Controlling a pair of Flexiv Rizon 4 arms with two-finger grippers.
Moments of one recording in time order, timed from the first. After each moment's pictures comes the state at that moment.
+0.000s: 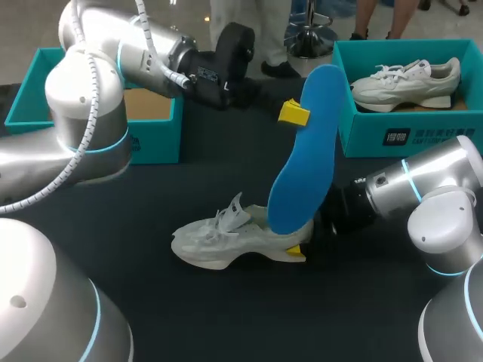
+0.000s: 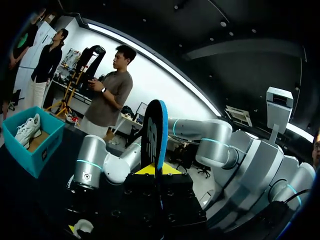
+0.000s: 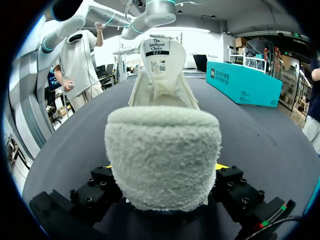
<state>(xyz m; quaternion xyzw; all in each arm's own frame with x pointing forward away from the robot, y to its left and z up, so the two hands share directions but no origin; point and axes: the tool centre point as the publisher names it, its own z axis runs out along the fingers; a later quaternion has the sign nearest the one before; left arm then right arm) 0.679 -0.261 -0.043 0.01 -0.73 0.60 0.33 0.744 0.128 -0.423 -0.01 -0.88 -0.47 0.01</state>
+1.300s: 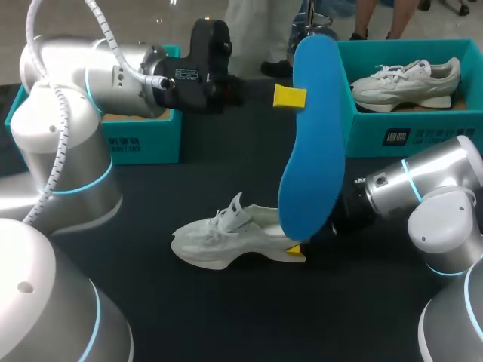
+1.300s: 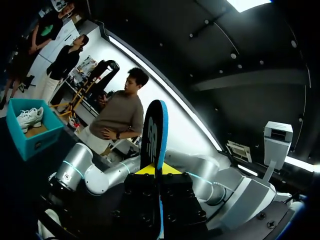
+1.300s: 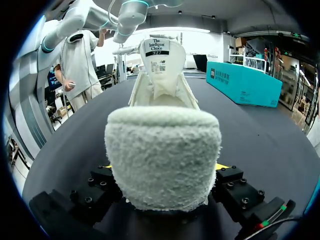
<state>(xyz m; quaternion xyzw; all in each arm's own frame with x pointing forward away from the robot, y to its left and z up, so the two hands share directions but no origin) 0.642 -0.250 0.022 0.13 -0.65 0.65 0.37 0.744 0.128 -0.423 -0.01 -0.88 -0.47 0.01</state>
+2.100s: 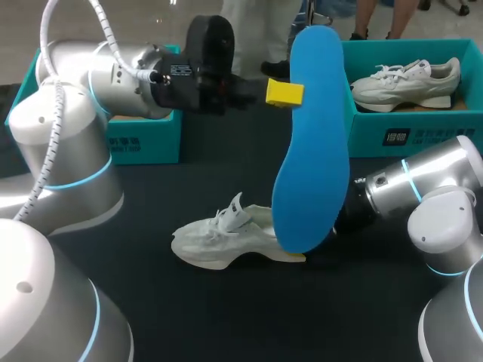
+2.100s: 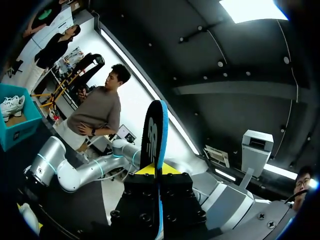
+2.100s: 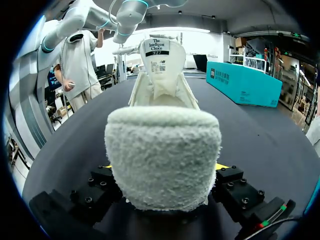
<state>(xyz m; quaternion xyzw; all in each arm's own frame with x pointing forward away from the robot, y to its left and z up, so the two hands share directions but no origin) 0.608 -0.239 0.055 0.09 -0.61 0.64 0.45 0.744 0.128 -0.423 -0.01 -0.88 -0.47 0.01</state>
